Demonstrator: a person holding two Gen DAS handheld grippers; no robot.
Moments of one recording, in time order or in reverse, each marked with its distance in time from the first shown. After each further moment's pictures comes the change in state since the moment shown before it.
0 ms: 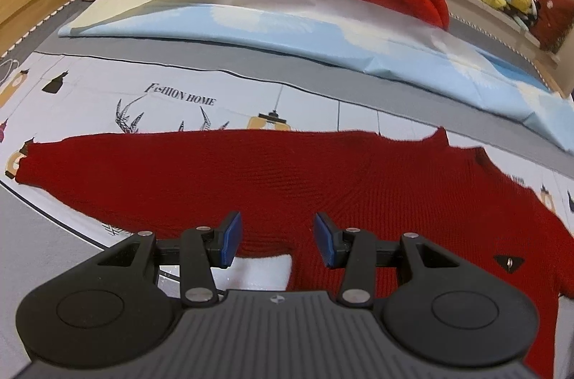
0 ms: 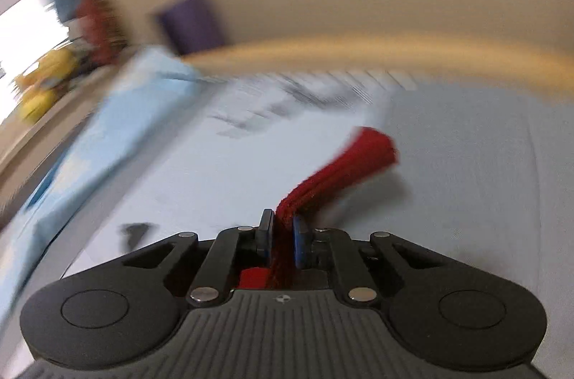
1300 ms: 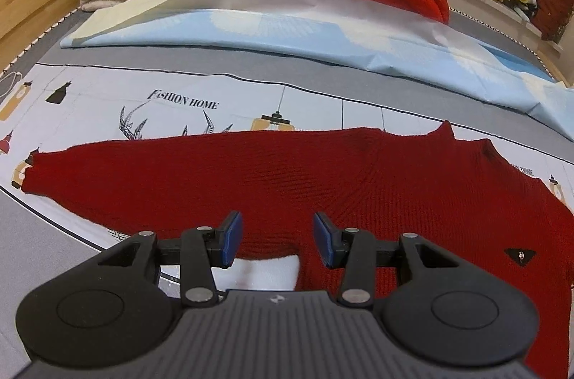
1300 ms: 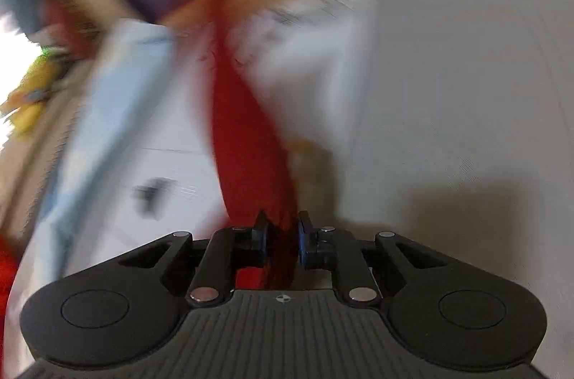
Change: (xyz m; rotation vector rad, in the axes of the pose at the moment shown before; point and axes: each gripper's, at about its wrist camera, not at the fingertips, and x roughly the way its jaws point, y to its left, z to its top) left arm 0.003 -0.006 -0.004 0.053 -0.009 0.026; right arm 0.028 -0.029 -0.041 0.369 0.254 -0.050
